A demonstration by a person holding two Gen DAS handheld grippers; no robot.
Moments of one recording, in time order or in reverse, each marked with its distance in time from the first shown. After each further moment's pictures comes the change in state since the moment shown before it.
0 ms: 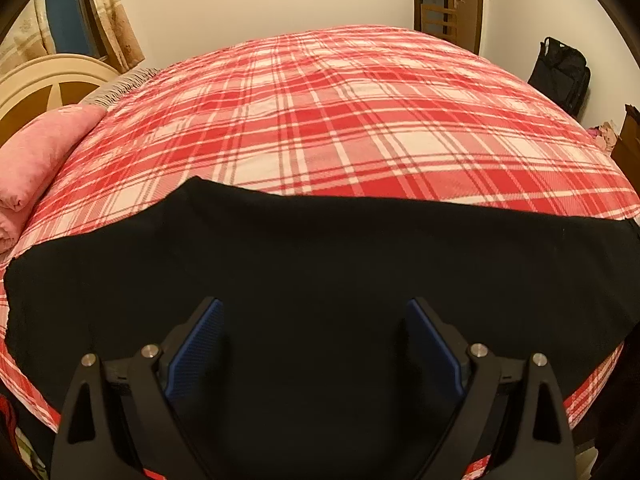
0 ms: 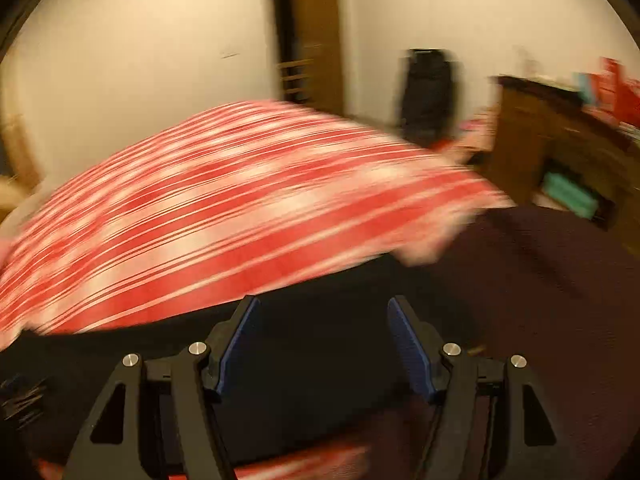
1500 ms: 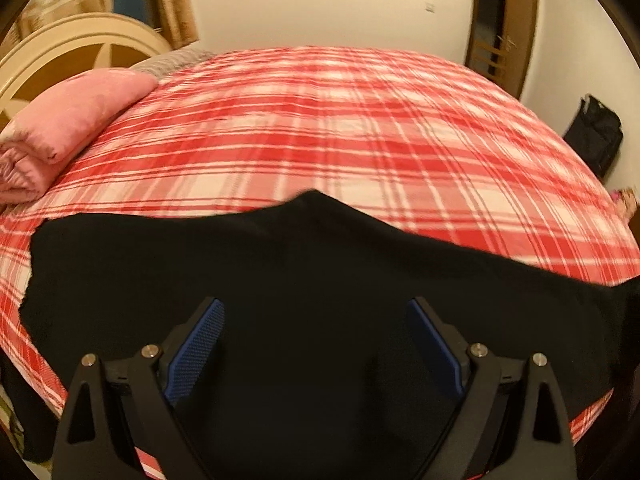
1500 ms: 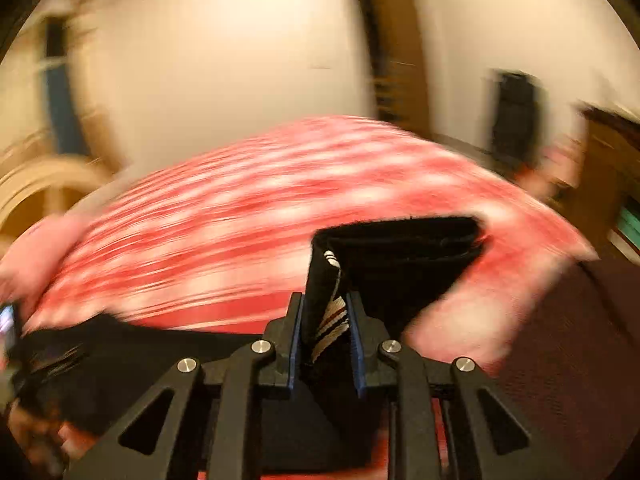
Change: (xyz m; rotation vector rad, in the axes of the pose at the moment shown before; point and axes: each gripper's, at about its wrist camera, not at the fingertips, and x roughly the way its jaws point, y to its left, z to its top) left arm -0.015 0.091 0.005 -0.206 -0.051 0.046; right arm -0.049 0.117 0.008 -0.205 -0.047 0.460
